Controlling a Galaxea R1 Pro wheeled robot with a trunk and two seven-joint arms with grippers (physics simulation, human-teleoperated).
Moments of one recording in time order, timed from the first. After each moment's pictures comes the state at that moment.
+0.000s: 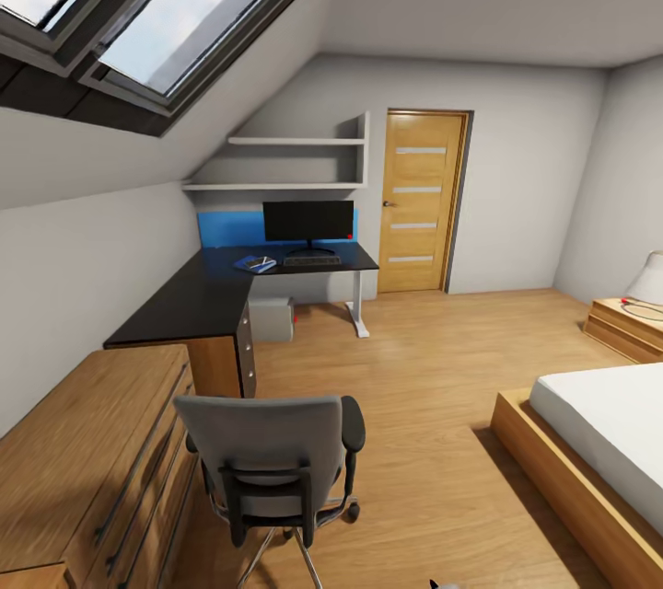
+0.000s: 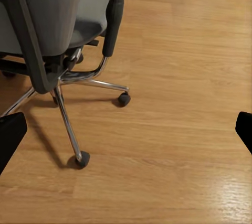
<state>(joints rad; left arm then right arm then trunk) -0.09 0.04 -0.68 -0.42 0.90 -0.30 0.37 -0.24 0.10 0.29 -0.17 0.04 -0.62 -0.18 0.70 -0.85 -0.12</state>
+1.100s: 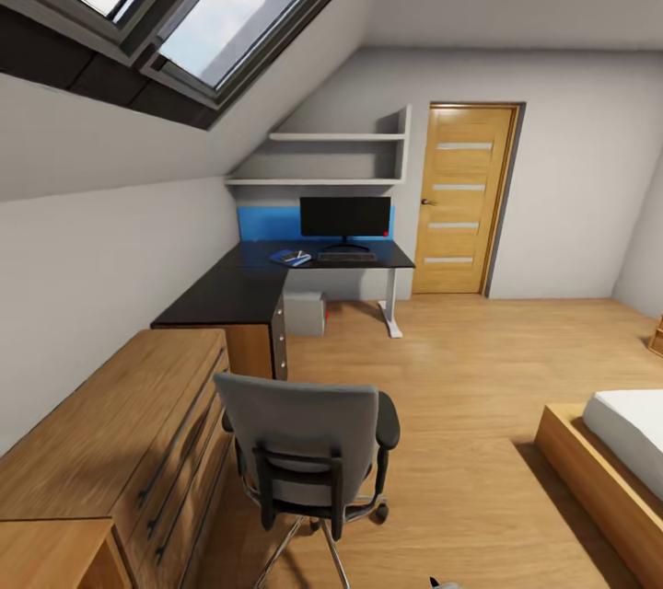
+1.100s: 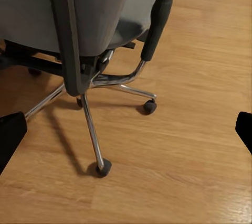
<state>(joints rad) -0.09 0.04 -0.68 -0.42 0.90 -0.30 0.37 -0.24 0.10 0.28 -0.18 0.03 -0.63 -0.18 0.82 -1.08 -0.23</state>
